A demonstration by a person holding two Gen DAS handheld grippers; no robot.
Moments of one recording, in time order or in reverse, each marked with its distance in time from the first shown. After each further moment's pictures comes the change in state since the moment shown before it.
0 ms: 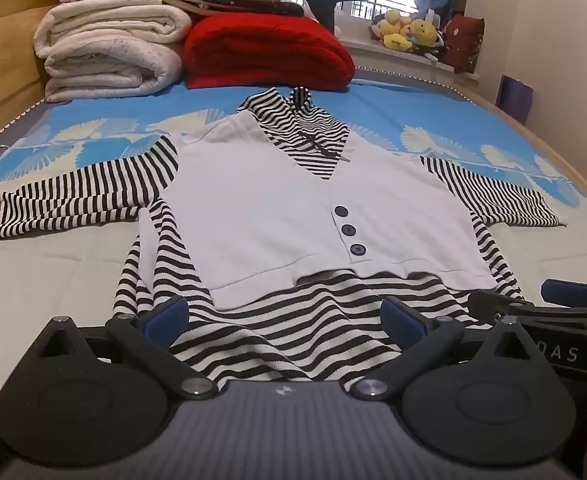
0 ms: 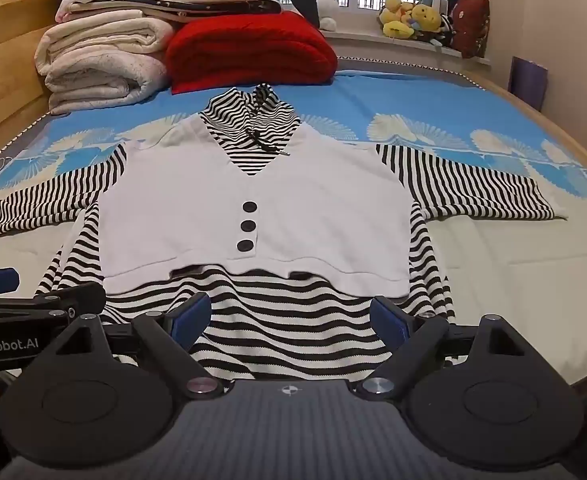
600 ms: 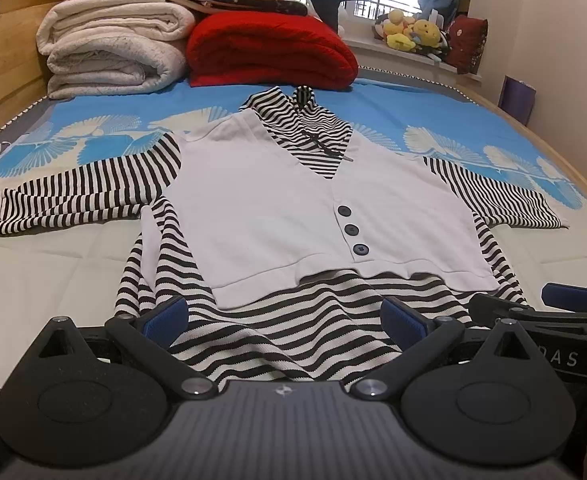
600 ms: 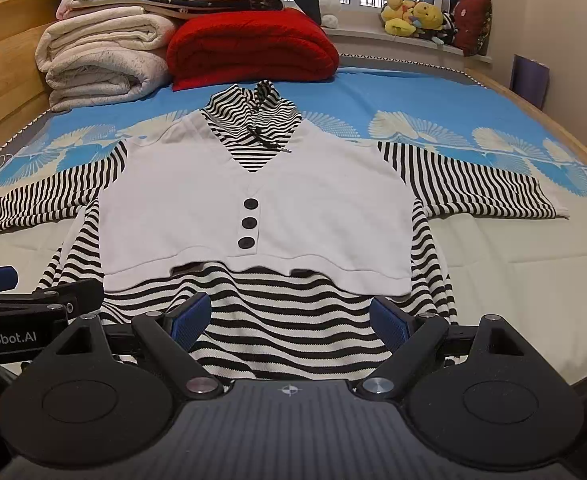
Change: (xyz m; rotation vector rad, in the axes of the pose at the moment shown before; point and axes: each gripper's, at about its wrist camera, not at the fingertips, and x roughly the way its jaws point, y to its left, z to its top) left arm 0.003 0.005 -0.003 -0.004 -0.001 0.001; right arm 0.002 0.001 0.000 -0.002 0.005 0.001
